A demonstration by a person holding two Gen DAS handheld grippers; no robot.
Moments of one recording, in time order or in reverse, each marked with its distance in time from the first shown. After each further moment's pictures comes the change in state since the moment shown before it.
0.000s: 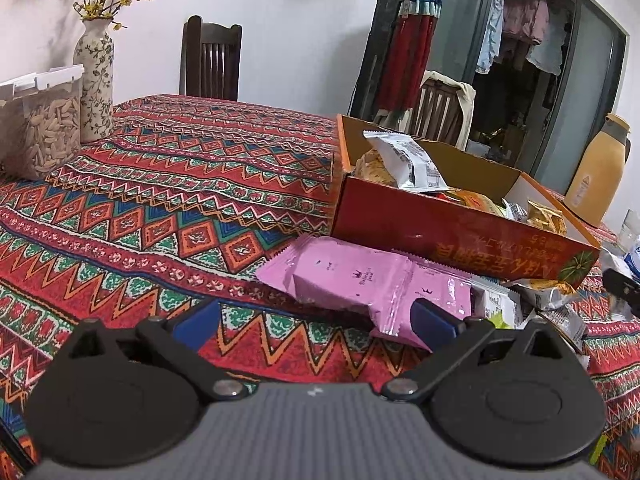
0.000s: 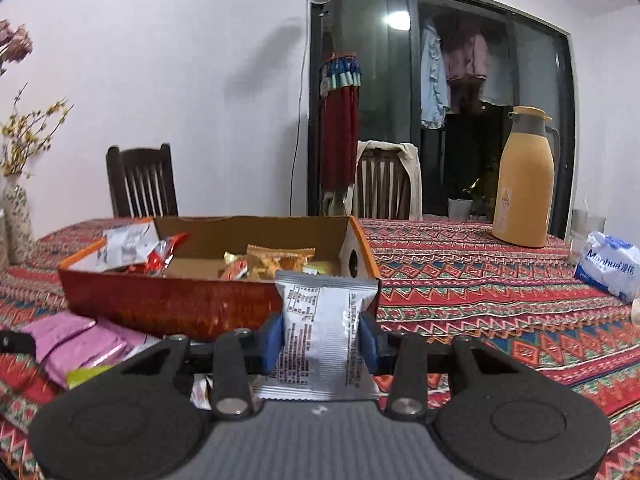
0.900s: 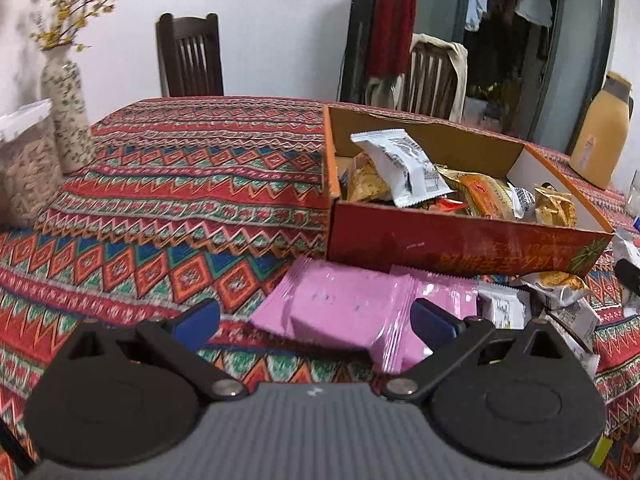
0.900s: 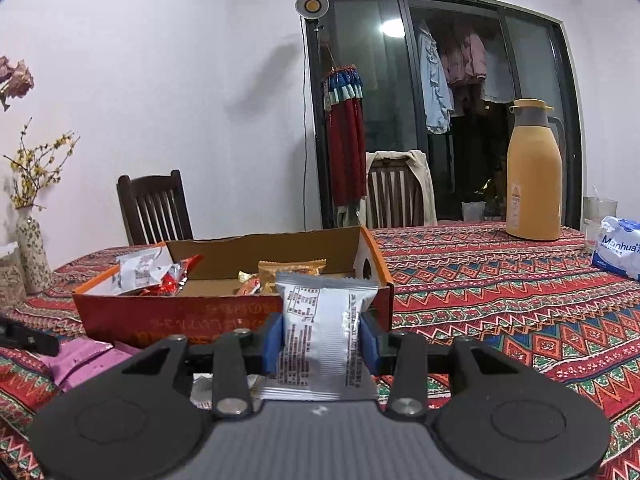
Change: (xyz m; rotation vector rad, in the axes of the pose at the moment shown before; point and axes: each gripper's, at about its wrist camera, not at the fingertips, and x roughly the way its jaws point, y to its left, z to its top) left arm 0.019 -0.017 0.042 0.127 0.101 0.028; right arm -0.001 -0.007 -0.005 0.067 -0.051 0.066
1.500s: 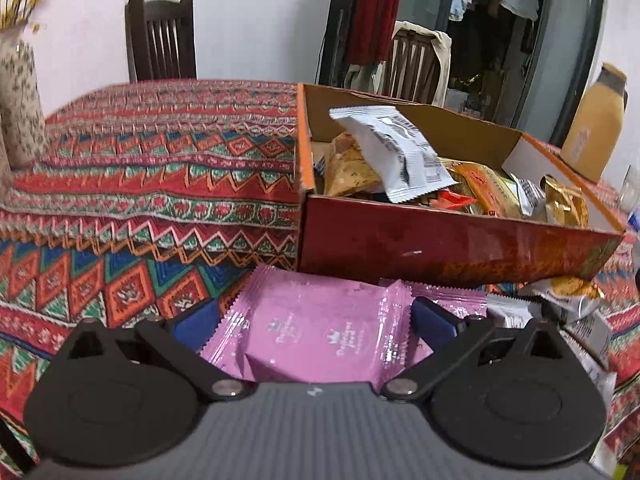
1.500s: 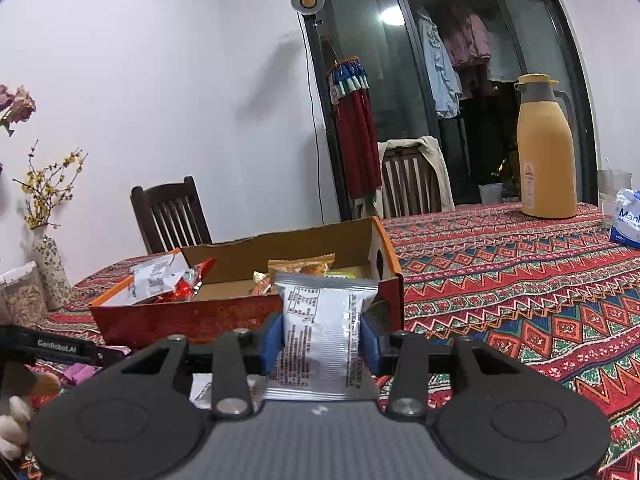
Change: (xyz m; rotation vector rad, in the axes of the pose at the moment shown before) left arm 0.053 -0.001 0.003 -0.018 0.037 -0.086; right arm 0.002 -0.011 0.000 0.071 0.012 0.071
